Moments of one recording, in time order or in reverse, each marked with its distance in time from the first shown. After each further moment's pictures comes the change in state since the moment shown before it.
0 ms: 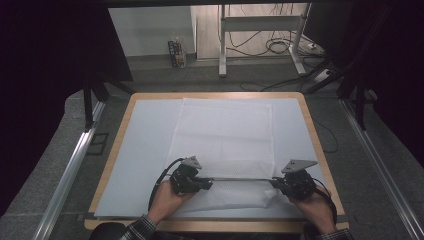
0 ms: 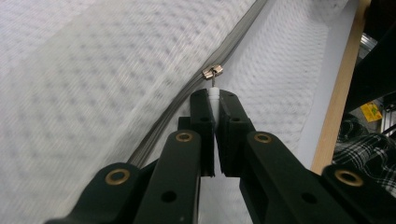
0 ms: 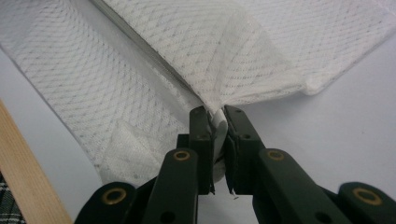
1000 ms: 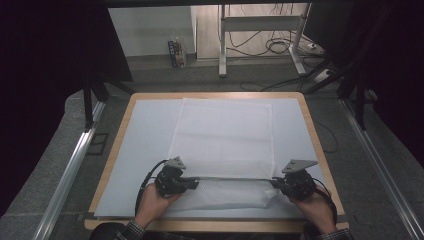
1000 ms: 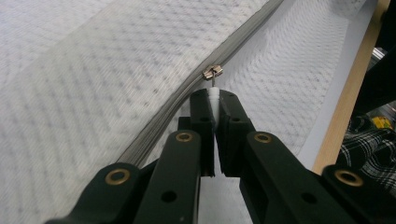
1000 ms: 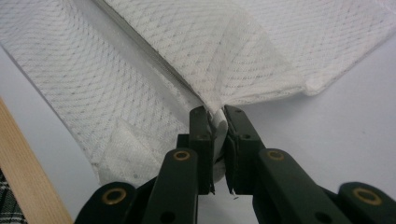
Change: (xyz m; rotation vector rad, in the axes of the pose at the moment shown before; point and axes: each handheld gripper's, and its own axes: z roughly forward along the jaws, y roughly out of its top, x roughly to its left) left arm 0.012 -0.025 -0.028 -0.031 0.051 -0.063; right arm -0.001 0.000 0.000 -0.002 0.004 -0.002
